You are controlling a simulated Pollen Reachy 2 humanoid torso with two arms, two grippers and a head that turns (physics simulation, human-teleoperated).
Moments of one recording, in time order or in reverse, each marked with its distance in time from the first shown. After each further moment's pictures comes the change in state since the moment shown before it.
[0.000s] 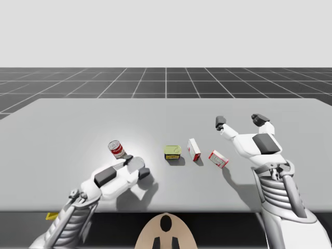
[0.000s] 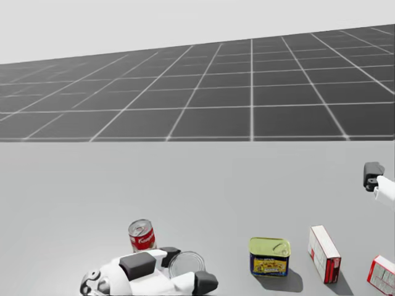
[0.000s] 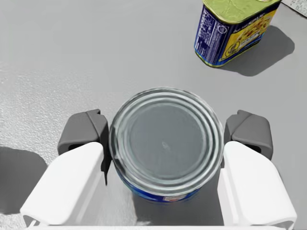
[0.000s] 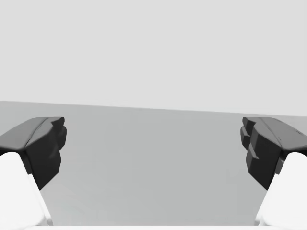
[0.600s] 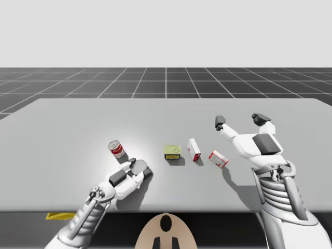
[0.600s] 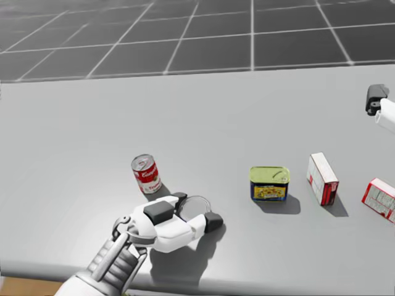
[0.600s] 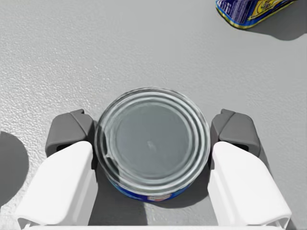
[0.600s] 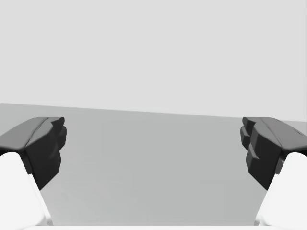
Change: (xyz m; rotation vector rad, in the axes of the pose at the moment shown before) left arm -0.040 0.000 -0.038 0.036 0.045 -0.017; right arm 0.004 0.004 0.003 -0.001 -0.010 0.012
